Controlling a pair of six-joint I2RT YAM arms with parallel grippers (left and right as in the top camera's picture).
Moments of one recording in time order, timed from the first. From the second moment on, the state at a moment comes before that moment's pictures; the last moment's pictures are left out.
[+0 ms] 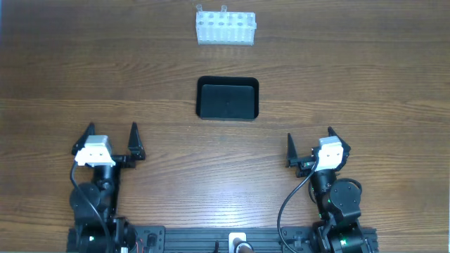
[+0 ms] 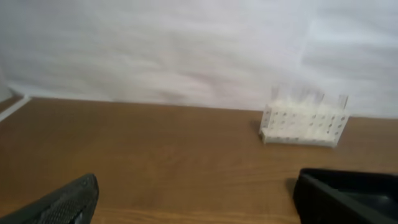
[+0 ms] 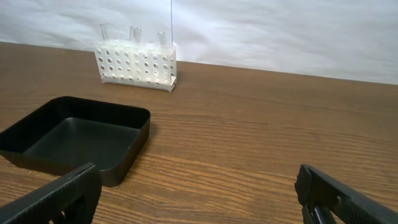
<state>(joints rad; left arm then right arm) 0.07 0.12 0.01 0.12 0.07 -0.07 0.21 0.06 0.01 -0.07 0.06 -0.04</state>
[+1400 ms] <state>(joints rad) -0.31 2.10 1.82 -0.30 -0.10 -0.24 0.21 0.06 0.01 -0.07 0.06 -0.04</state>
